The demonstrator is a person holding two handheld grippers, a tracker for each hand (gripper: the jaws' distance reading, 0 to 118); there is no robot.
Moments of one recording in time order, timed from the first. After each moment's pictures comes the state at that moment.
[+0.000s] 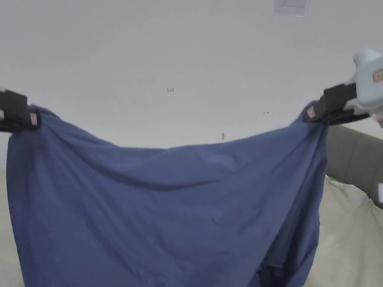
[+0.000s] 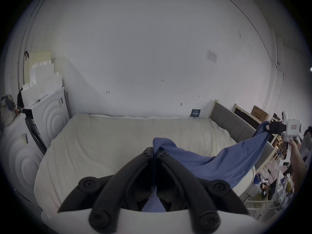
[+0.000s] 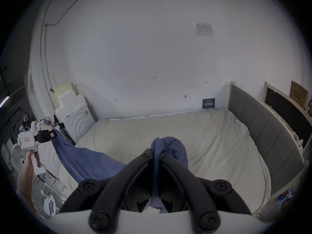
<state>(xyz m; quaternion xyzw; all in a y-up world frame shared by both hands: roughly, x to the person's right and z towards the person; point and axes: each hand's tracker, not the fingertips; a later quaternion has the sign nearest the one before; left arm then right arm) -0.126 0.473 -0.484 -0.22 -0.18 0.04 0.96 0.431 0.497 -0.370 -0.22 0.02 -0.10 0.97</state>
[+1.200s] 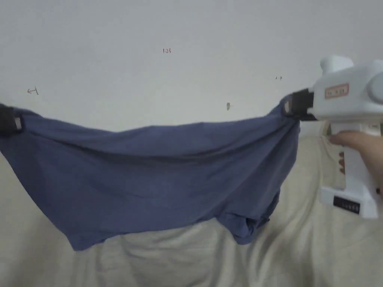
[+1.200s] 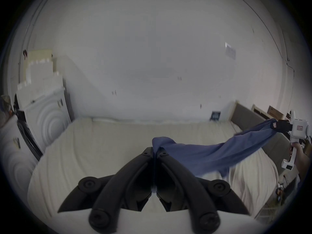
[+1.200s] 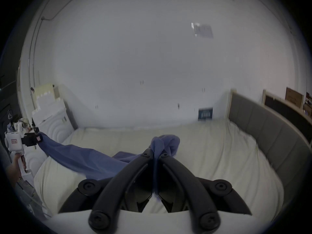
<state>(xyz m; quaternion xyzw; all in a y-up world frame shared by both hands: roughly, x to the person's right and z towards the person) -0.098 0.327 -0.652 -0.23 -0.14 0.02 0.96 0.451 0.343 -0.559 -0.20 -0.04 -0.08 0.98</state>
